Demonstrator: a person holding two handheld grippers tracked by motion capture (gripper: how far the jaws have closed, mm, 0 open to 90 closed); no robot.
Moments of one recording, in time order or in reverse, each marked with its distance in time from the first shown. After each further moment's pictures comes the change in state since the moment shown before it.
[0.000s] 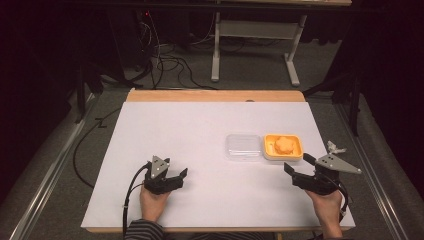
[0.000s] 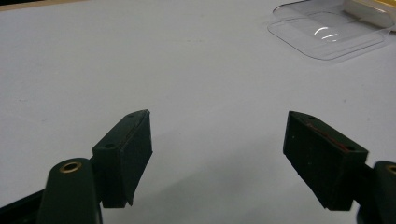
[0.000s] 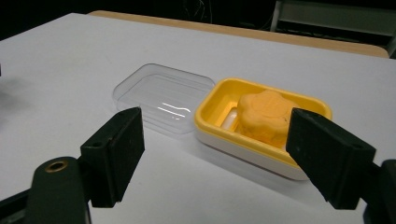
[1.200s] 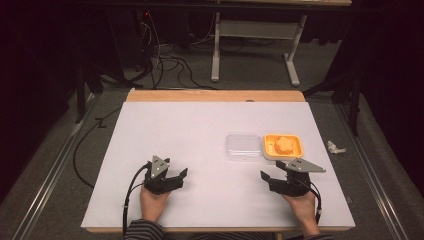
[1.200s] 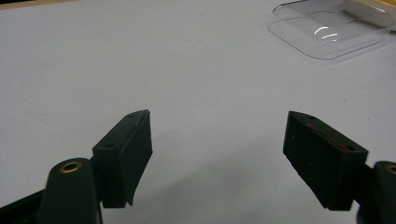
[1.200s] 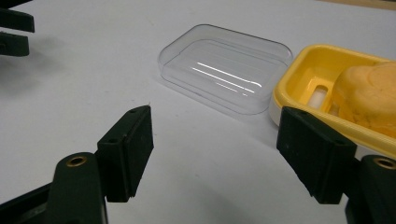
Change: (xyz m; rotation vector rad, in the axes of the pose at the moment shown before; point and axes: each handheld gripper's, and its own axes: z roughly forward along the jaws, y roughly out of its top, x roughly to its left) left arm 0.000 0.000 0.000 0.004 0.000 0.001; right arm 0.036 -0.021 0.048 0.095 0.125 -0.050
